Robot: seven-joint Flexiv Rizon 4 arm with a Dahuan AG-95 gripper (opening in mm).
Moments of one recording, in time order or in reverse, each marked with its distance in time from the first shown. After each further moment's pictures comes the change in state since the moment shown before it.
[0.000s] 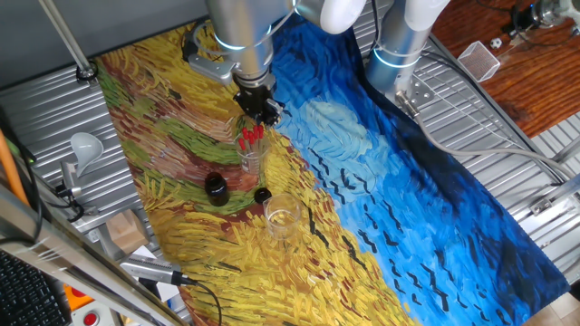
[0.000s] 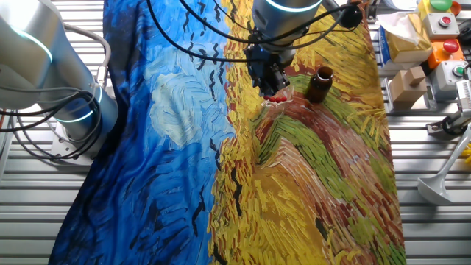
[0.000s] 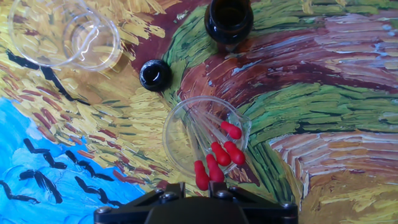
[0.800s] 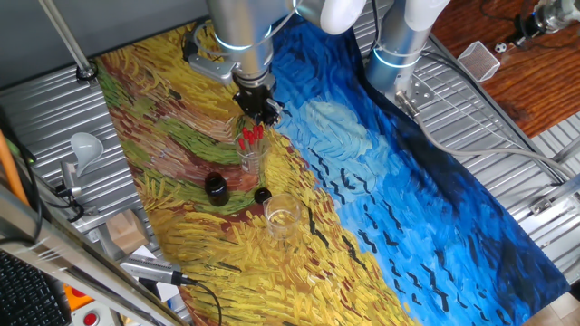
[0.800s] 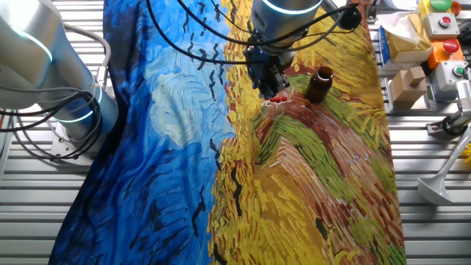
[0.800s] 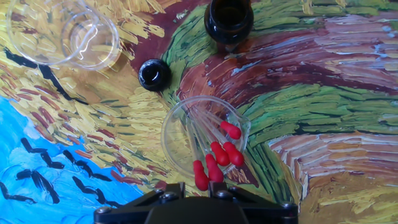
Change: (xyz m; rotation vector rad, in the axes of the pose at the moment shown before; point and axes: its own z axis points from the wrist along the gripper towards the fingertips) arm 0.003 -0.004 0.002 0.005 -0.005 -0.013
